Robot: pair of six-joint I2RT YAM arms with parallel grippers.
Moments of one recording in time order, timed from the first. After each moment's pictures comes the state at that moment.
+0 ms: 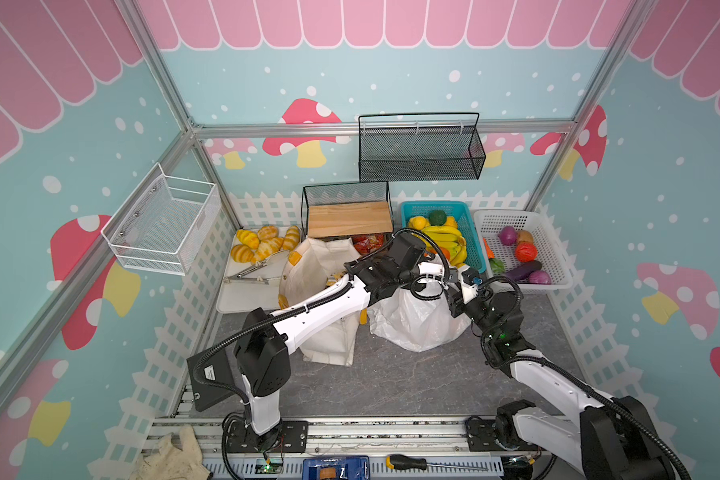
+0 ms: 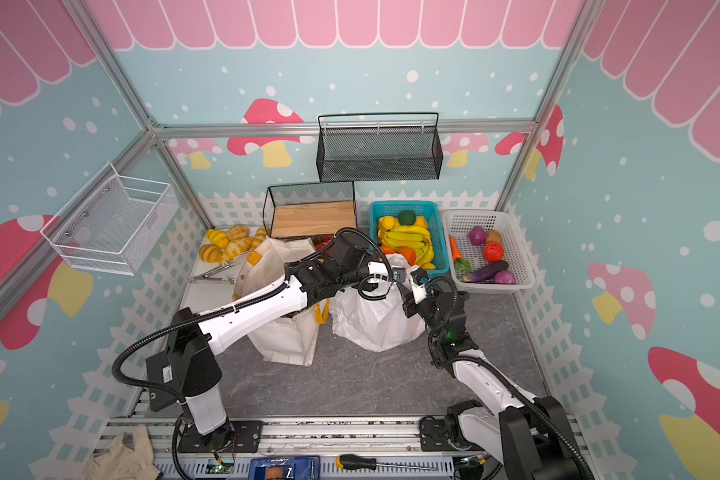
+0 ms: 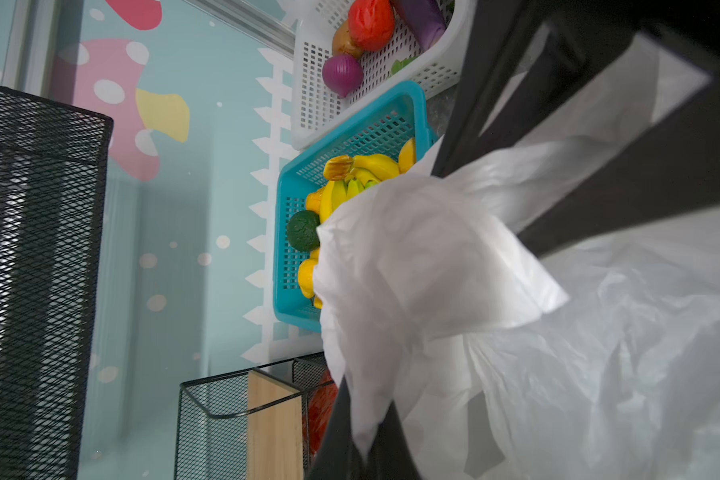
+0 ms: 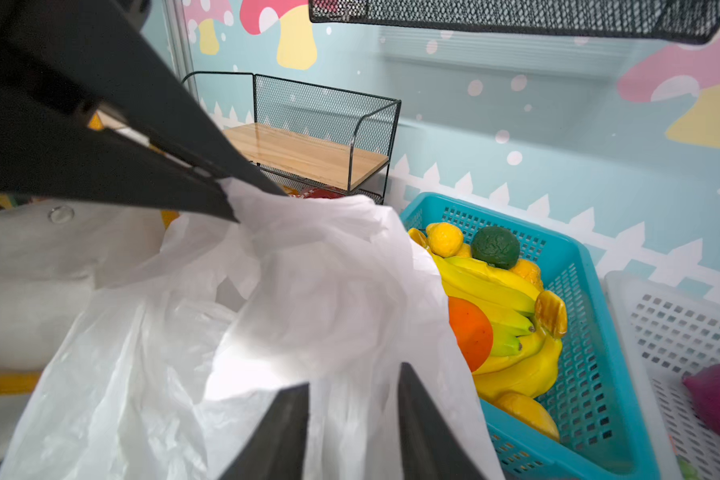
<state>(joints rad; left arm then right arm) -0.86 1.84 1.67 -0.37 -0.12 1.08 0.27 1.08 0.41 0.61 -0.27 -0.17</state>
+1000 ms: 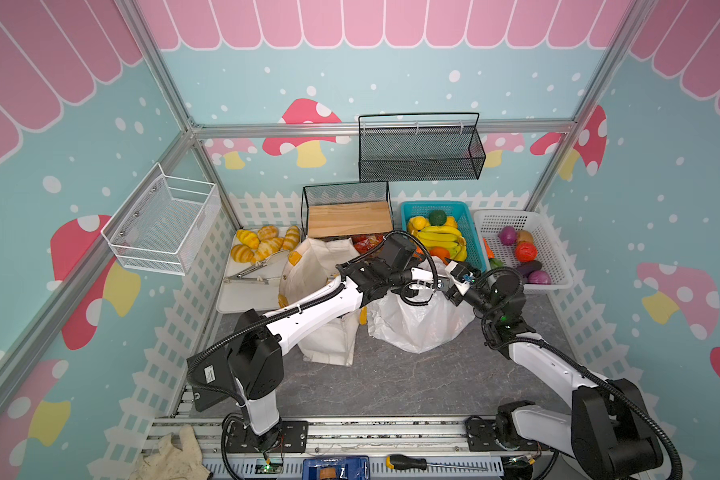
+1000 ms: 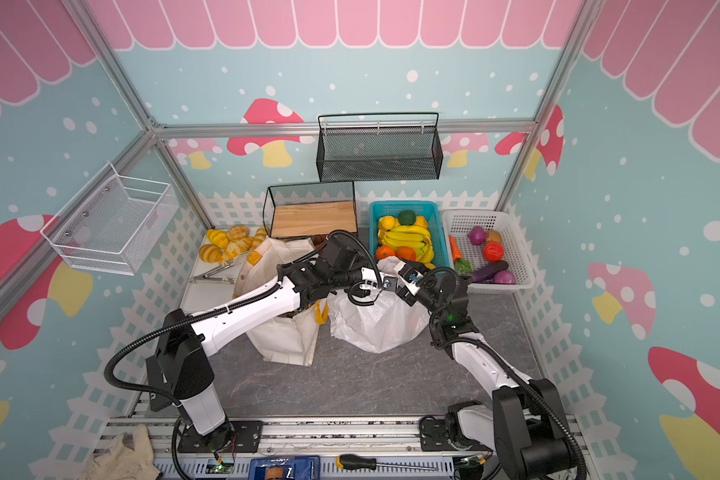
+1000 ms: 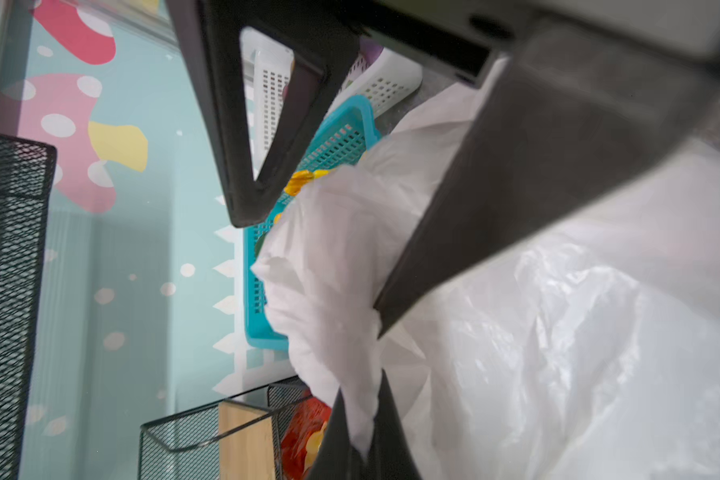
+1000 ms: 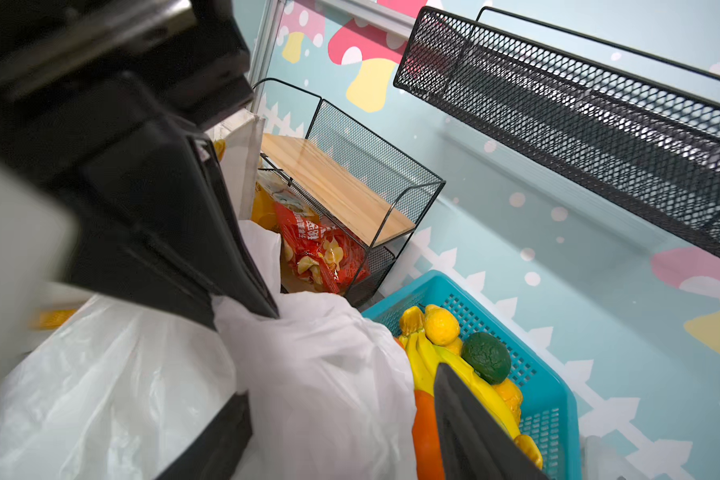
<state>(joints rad) -0.82 1.80 1.61 -0.41 0.08 1.11 0.16 1.20 0.52 0.66 -0.56 -0.48</state>
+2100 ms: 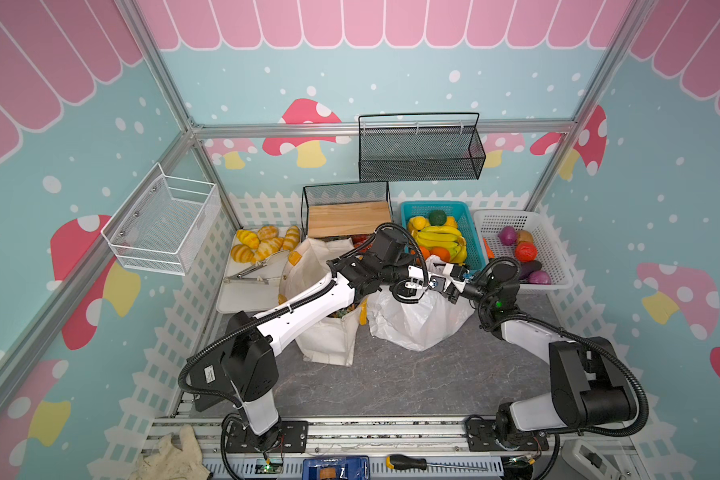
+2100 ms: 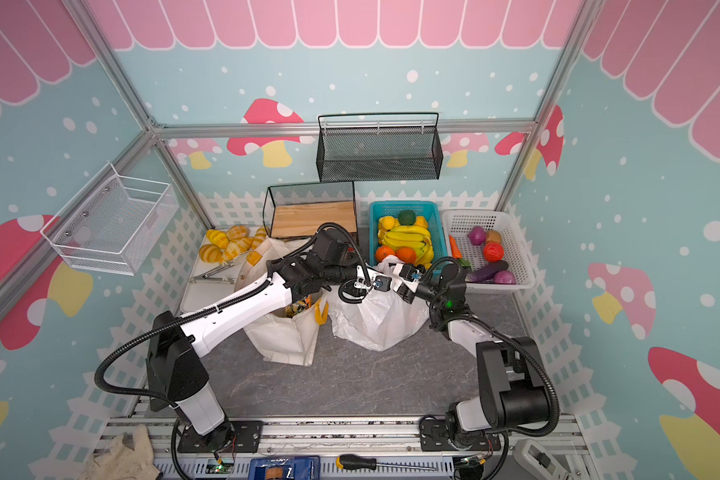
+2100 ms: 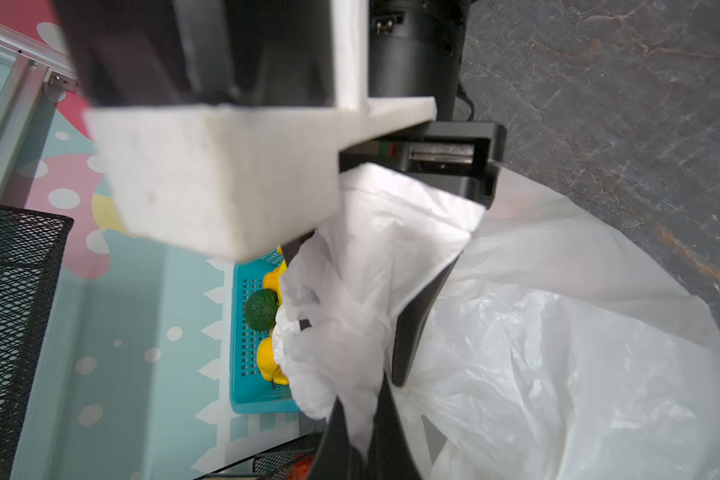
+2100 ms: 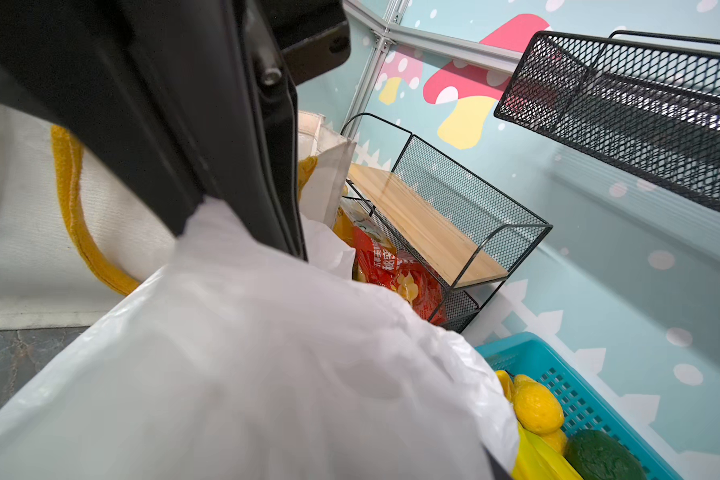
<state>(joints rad) -0.79 1.77 1.62 -0.44 0.29 1.15 0.12 1.46 0.65 0.76 -0.94 -0.48</state>
